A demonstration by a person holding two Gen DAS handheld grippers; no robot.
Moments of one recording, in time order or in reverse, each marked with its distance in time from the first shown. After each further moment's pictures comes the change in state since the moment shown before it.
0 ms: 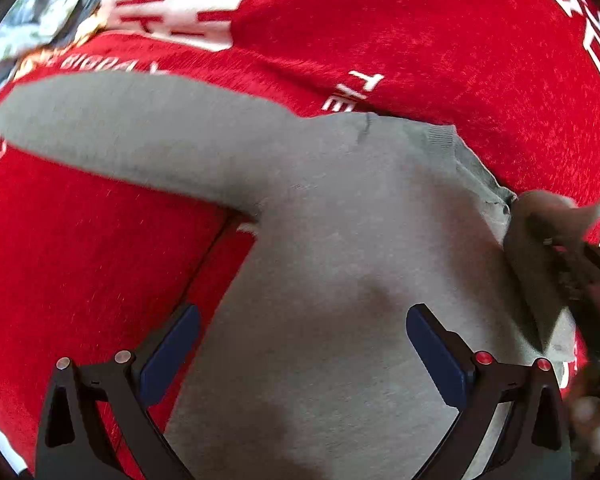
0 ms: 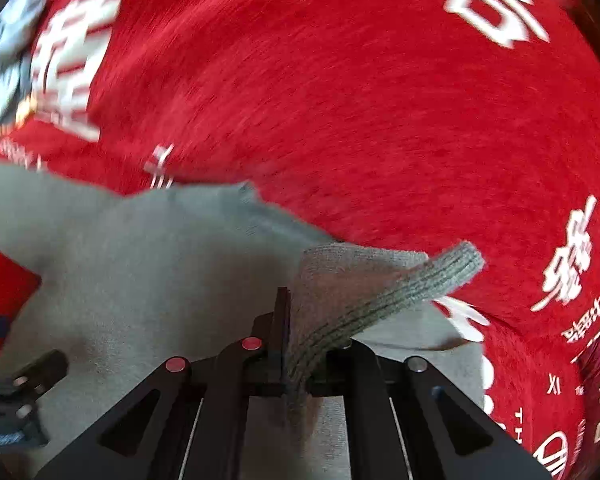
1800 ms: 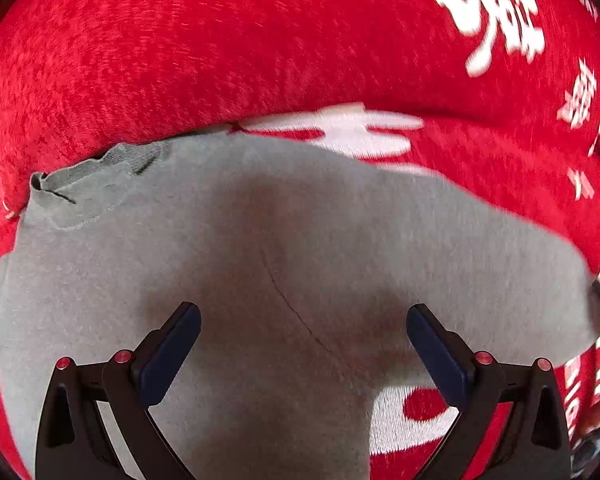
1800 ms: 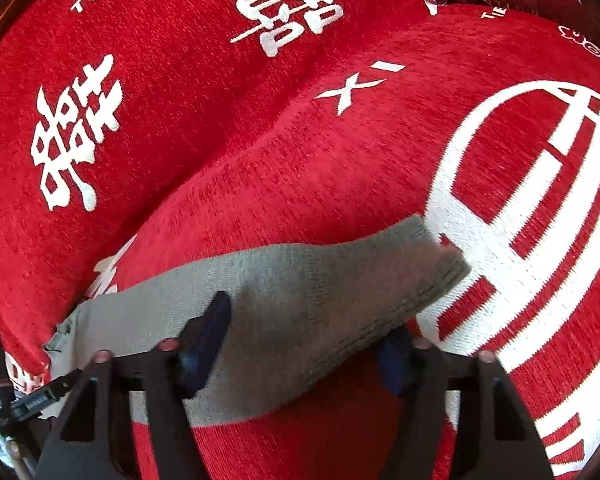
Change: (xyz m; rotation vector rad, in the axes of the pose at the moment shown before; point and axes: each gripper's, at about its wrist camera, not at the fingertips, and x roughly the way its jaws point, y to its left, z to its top) left arm 0.075 -0.378 -0.075 0.593 0.121 -0.002; right arm 0.008 -0.461 -0.383 1.146 0.046 0.093
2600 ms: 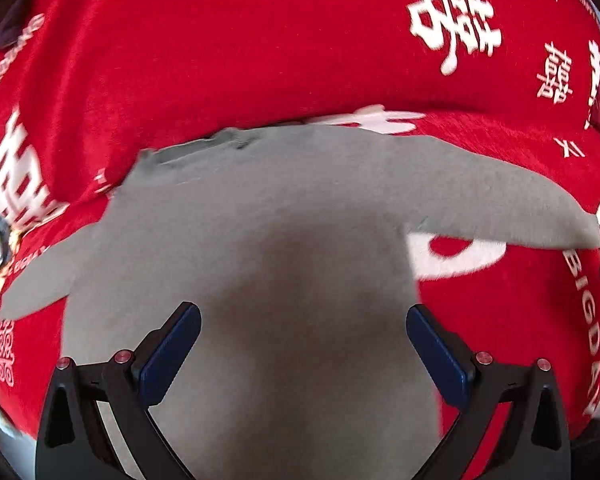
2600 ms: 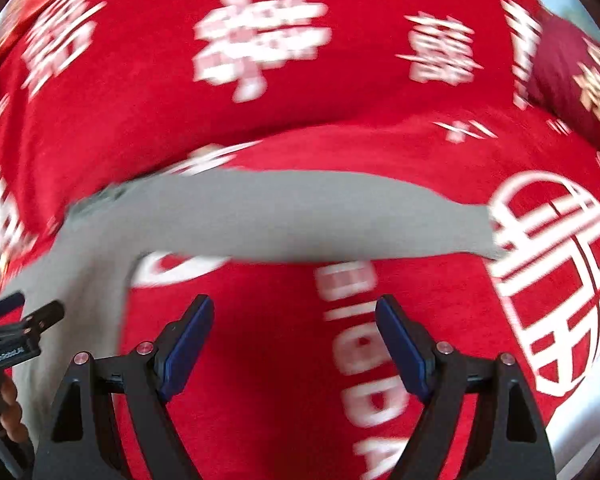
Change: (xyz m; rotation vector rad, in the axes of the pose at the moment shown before) left arm -0.091 0.010 -0.080 0.068 -0.115 0.171; right arm -0.084 0.103 -0.099 -0.326 0.005 -0.030
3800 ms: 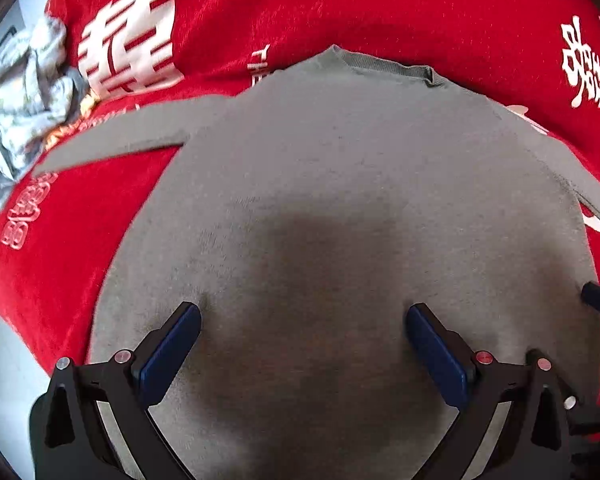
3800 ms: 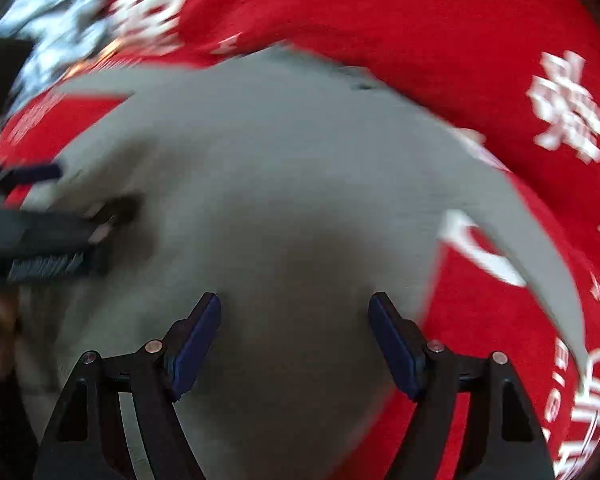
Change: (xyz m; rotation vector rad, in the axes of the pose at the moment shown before) left arm 0.004 0.164 -0.140 -0.346 -0.003 0.105; right arm 0.020 0.334 -0.114 -0.769 0.163 0.100
